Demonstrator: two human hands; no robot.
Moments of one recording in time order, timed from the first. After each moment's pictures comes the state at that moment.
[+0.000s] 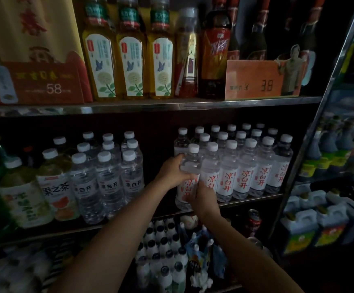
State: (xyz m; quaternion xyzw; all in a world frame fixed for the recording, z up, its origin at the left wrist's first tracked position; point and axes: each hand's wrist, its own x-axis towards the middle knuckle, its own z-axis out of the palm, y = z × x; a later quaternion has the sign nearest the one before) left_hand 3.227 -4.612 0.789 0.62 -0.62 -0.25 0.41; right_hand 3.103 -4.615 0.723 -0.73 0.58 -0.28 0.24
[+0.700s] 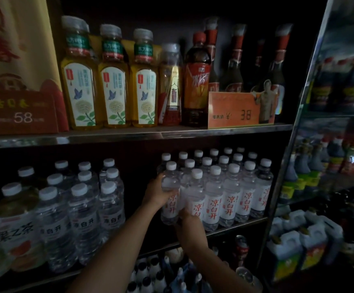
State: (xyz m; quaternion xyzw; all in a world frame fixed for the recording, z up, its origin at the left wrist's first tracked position) left_hand 3.231 -4.665 0.777 0.64 -0.58 -0.20 0.47; right_hand 3.105 -4.626 0.712 -0.76 0.56 -0.29 0.15
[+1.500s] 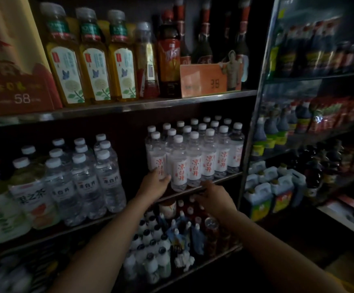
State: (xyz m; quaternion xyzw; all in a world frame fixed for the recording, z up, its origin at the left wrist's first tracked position) left_hand 3.192 -4.557 0.762 0.68 -0.62 -0.21 0.32; right_hand 2.990 -4.537 0.740 -0.72 0.62 -0.25 0.18
